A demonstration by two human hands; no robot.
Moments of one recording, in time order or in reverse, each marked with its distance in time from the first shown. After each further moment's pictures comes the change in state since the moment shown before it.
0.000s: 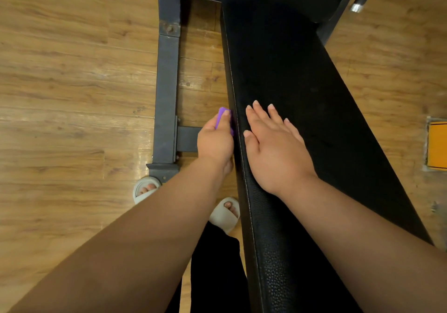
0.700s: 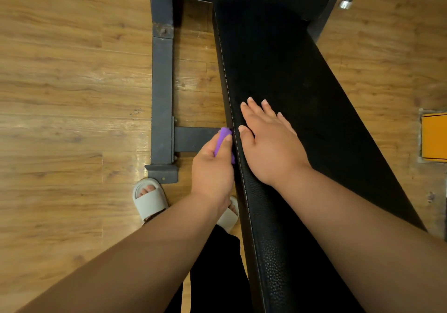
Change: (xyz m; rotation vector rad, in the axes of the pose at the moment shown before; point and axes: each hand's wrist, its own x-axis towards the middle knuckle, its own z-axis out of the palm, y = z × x) left_hand -0.050 -0.022 -0.027 0.124 -0.086 0.107; right_hand 0.001 0.002 0.002 0.020 0.016 -0.006
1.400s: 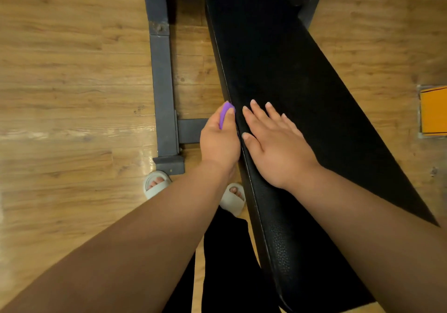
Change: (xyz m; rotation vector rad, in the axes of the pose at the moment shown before) left_hand -0.005 0.010 0.006 0.141 0.002 0.117; right_hand -0.056 -0.001 -0.001 -0.045 -0.059 -0.015
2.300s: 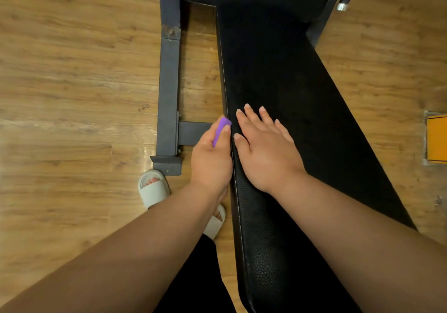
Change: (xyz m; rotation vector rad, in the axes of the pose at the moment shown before) left_hand -0.032 -0.016 -0.003 -0.069 0.034 0.023; right_hand -0.001 0.004 0.002 0.048 0.023 -0.032
